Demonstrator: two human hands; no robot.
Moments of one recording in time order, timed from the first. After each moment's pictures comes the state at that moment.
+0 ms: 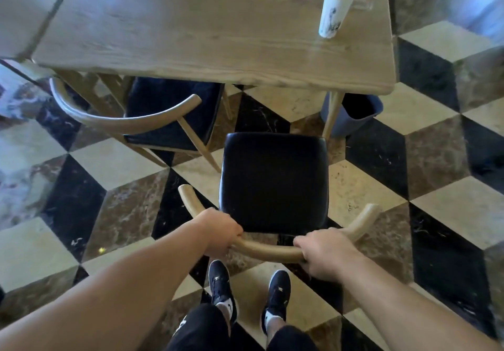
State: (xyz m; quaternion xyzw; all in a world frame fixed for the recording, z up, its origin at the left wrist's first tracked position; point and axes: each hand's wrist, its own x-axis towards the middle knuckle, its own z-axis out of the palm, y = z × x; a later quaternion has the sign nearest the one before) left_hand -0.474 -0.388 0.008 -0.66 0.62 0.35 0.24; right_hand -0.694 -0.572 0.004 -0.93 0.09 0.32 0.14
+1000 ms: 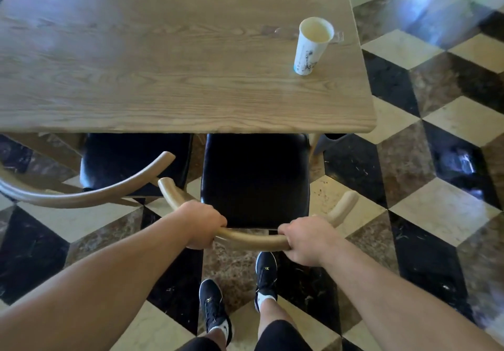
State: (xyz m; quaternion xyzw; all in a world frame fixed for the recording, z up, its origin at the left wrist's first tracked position) left_hand -0.308 -0.503 0.011 -0.64 0.65 0.32 0.25; right_hand -0.548 -0.666 0.014 -0.93 0.14 0.31 0.15
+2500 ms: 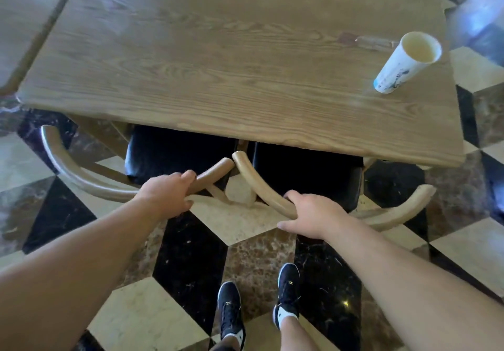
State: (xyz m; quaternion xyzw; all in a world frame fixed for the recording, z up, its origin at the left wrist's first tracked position) left_hand -0.122 -0.403 -0.005 -0.87 0.40 0.26 0.11; right_hand -0.370 -0.661 0.005 -0.89 0.21 0.32 0.23
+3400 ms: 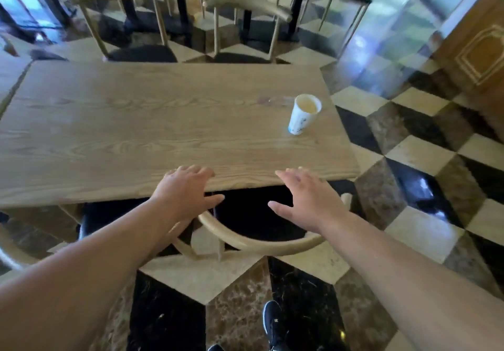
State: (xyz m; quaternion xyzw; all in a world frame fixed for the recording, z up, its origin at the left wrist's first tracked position) left_hand -0.138 -0.525 0.131 -0.82 0.54 0.18 0.01; right_hand -0.400 -0.689 0.149 -0.94 0.31 0.10 0.12
